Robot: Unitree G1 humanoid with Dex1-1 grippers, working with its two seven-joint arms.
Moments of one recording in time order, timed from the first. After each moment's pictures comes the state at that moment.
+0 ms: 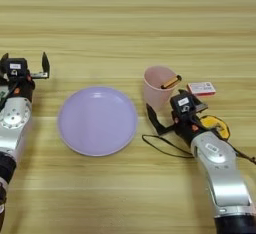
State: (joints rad) left arm -0.46 0.07 0.06 0.69 0.04 -0.41 0.19; right arm -0.02 -0.34 -0.02 -0.05 0.07 0.14 0.36
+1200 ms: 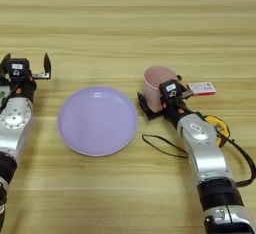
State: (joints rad) left arm -0.46 0.07 0.05 0.69 0.04 -0.40 0.19; right arm -0.24 -0.29 0.00 0.30 0.06 0.02 0.36
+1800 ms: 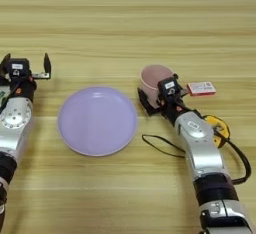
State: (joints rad) left arm -0.46 0.07 0.05 0.69 0.04 -0.40 0.19; right arm -0.26 -0.26 -0.01 0.32 0.07 -0.03 0.37
